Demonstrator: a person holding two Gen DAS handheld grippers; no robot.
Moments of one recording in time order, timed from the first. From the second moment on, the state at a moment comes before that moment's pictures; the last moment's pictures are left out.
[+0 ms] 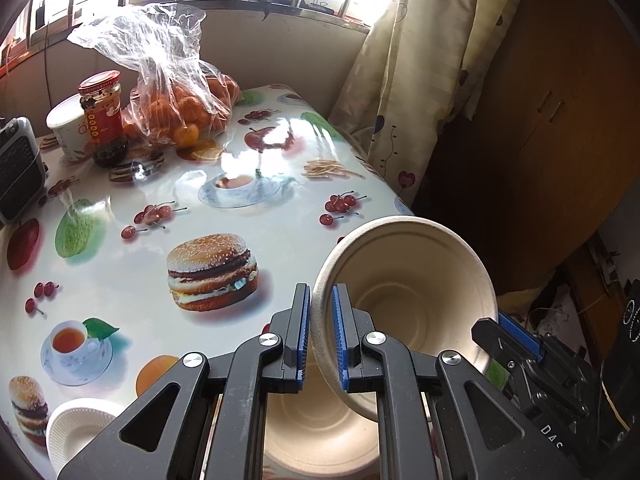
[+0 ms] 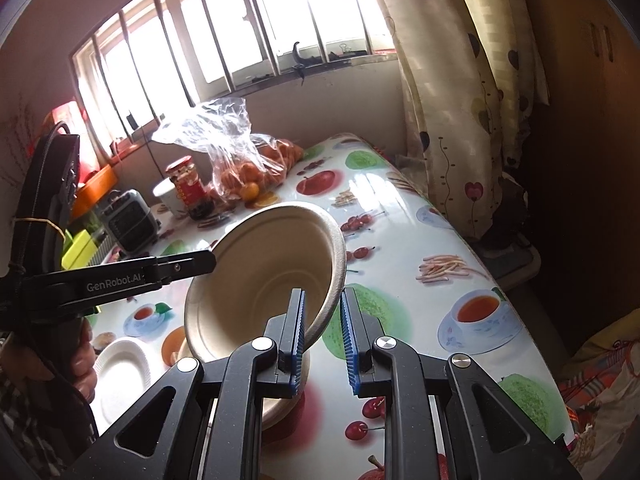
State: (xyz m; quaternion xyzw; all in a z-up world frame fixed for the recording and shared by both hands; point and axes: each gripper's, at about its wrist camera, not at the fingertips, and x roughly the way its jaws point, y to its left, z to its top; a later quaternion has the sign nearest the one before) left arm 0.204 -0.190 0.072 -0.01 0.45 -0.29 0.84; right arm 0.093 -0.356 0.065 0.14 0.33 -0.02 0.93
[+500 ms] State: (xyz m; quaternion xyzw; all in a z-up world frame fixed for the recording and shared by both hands) left arm 0.193 -0.161 0.066 -0.03 0.45 -0.27 0.85; right arm 0.090 -0.332 0.059 0.13 0.34 0.01 0.93
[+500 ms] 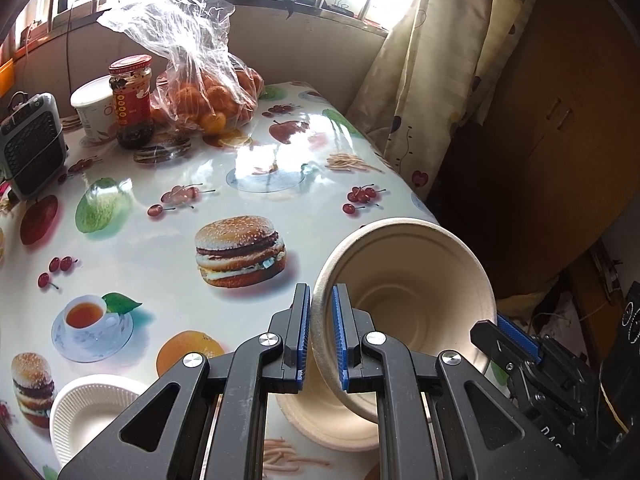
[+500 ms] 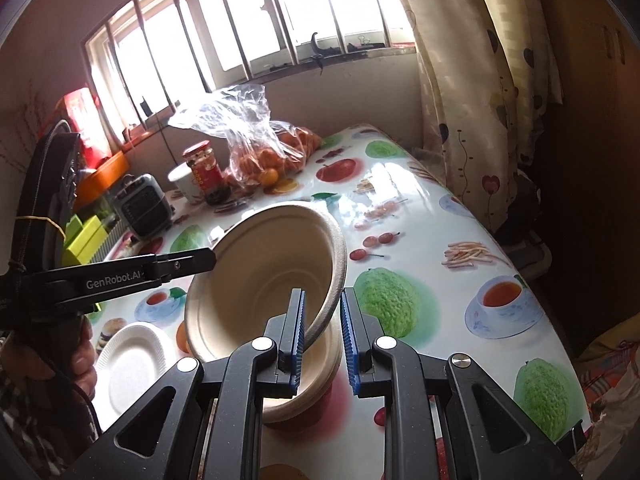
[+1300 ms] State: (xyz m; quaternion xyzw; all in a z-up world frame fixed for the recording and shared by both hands) left arm 0.184 -0.138 0.048 -0.03 0.47 -0.26 0.84; right arm 0.084 -0.312 0.041 0.14 0.36 0.02 0.92
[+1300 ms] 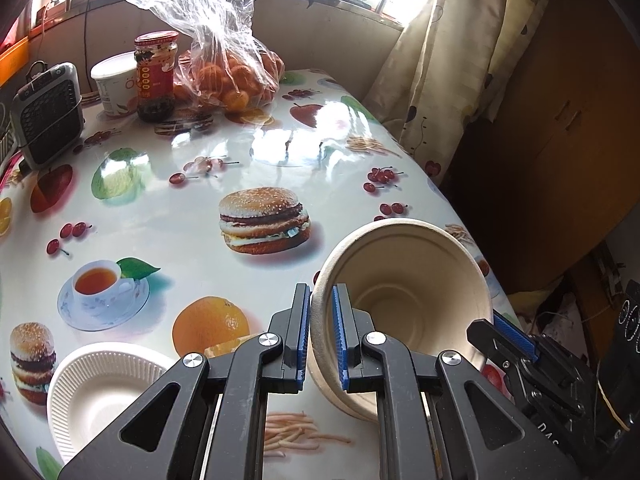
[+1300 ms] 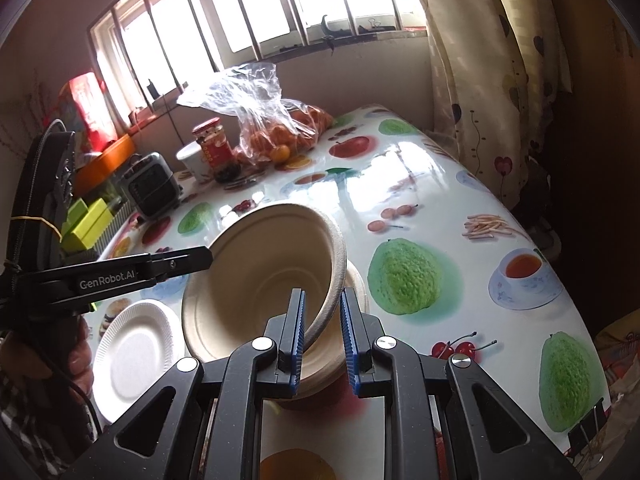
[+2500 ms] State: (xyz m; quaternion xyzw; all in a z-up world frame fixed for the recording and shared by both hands) left arm 0.186 -0.144 0.025 -0.03 0.49 -0.25 0.83; right arm 0.088 -0.313 0.024 0.14 0.38 0.01 0.92
